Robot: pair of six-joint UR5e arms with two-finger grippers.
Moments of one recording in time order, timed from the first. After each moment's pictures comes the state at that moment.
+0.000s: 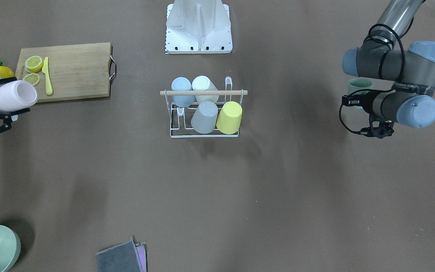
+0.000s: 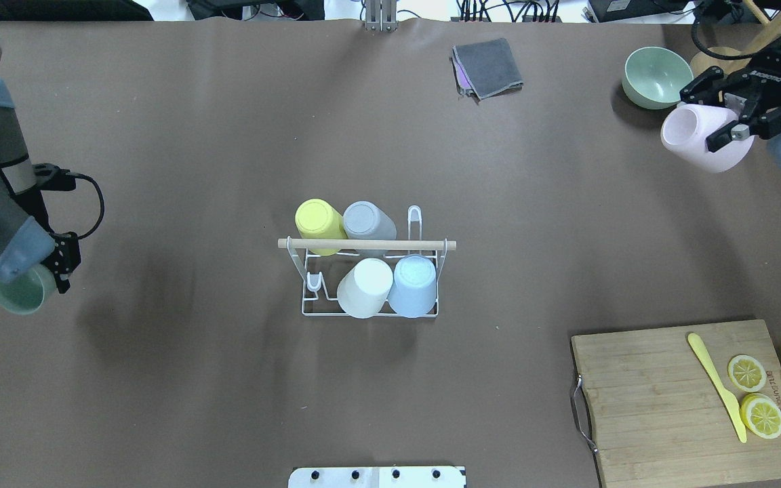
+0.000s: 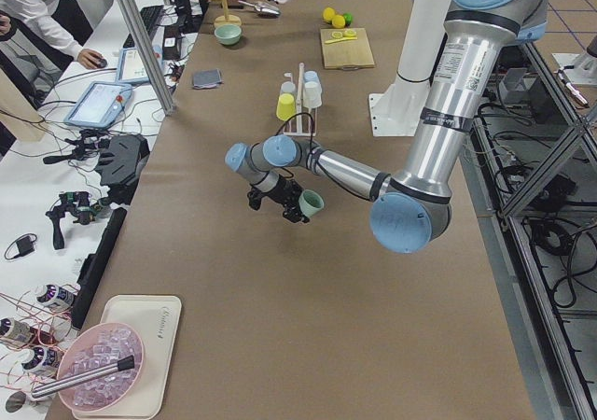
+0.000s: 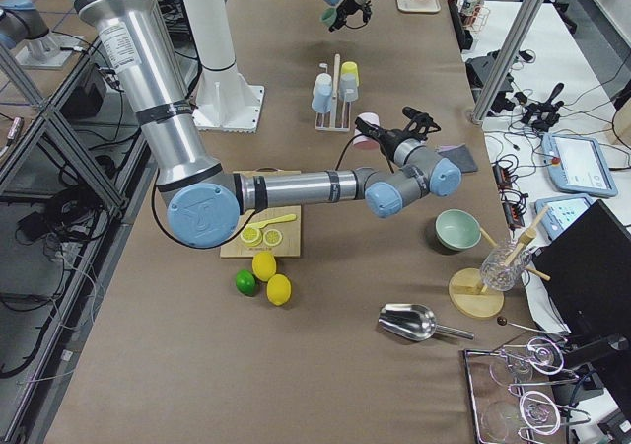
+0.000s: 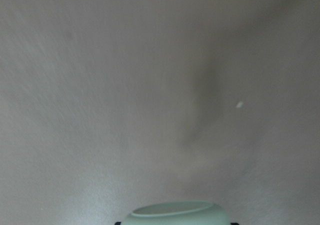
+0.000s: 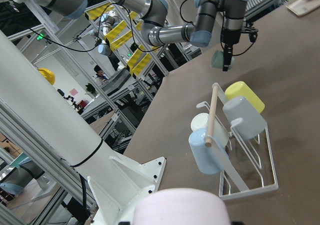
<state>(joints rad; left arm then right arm) -0.99 -1.89 -1.56 -0.95 -2.45 -0.20 1.24 -1.17 1.25 -1.15 3.60 -0.82</state>
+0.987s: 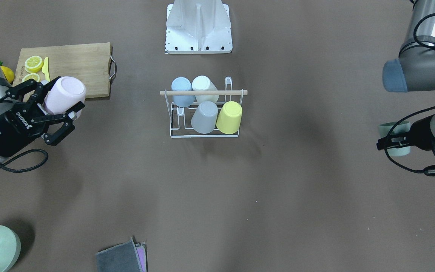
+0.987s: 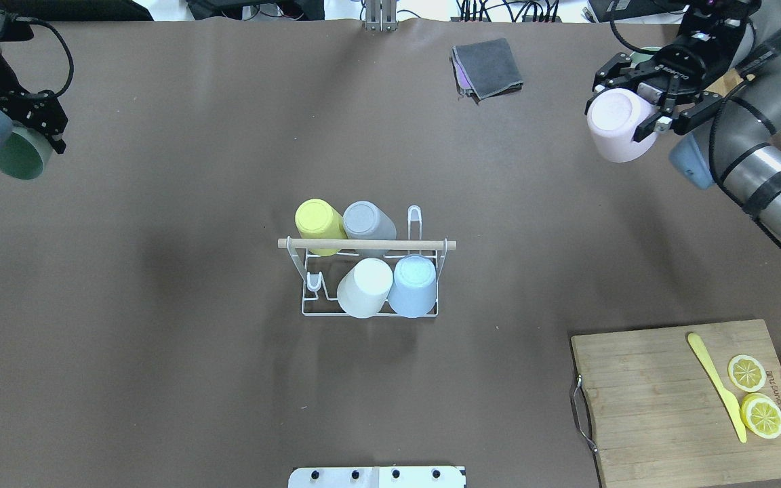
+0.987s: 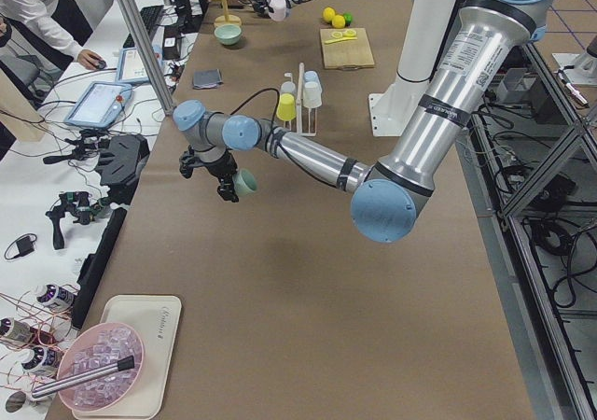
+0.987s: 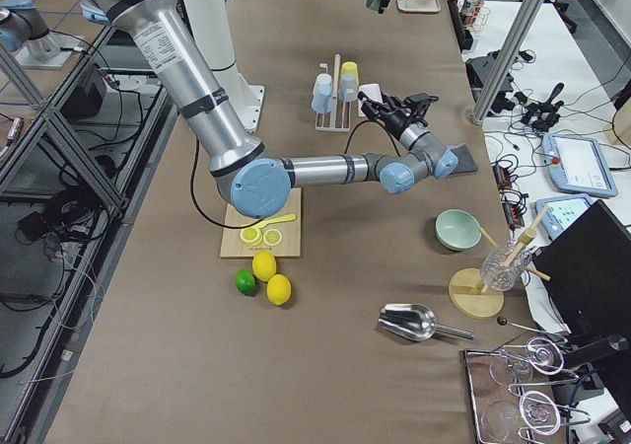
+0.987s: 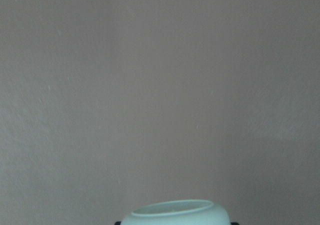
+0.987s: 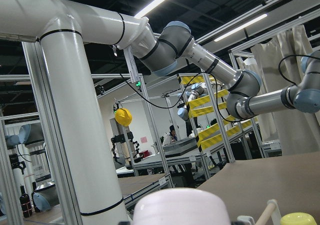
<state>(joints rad) -1.19 -2.03 -1.48 -1.43 -2.34 -0.50 1.04 -0.98 1.04 -1.17 3.90 -1.33</state>
